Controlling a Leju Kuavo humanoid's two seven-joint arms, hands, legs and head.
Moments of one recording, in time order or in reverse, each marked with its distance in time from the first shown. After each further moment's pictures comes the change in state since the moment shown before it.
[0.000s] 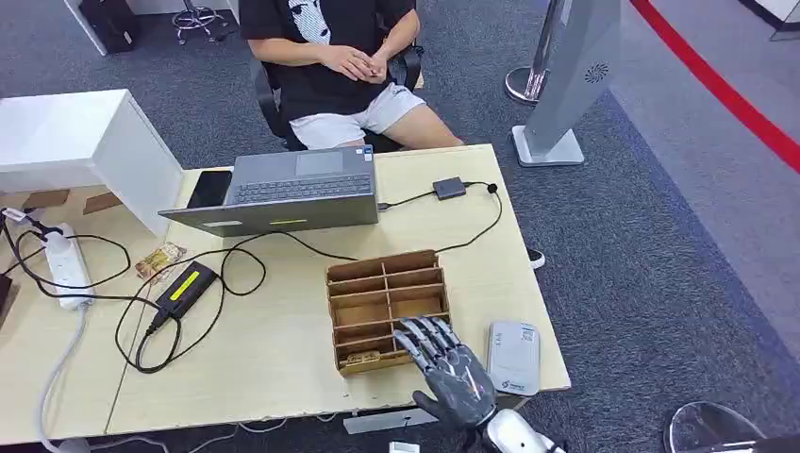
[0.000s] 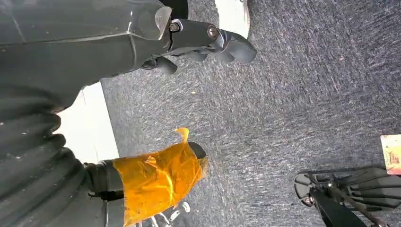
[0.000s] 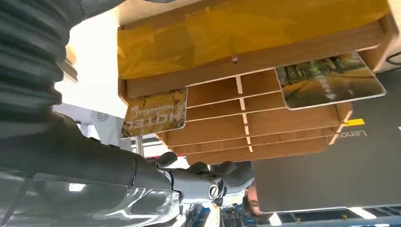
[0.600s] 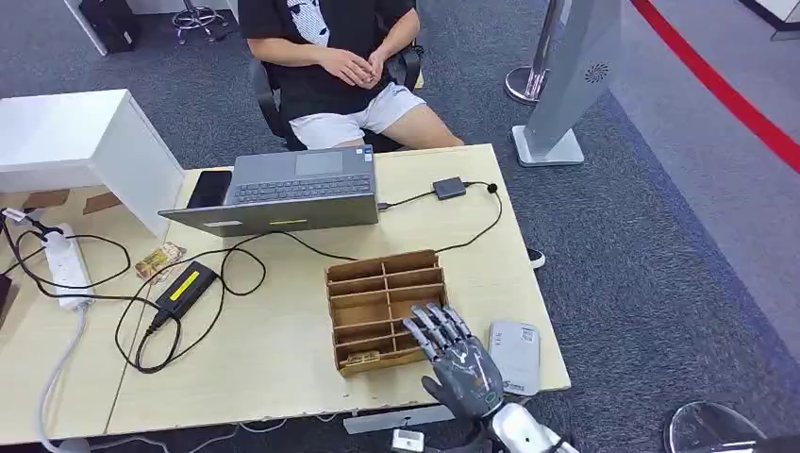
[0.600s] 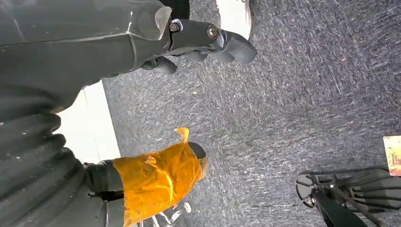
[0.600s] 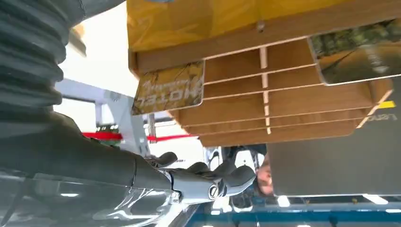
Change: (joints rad) left arm -0.001 0.000 -0.001 0.000 -0.001 0.003 0.007; right arm -0.001 0.000 -0.048 -0.008 0.100 -0.034 0.059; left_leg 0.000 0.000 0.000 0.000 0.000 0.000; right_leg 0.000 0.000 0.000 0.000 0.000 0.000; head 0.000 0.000
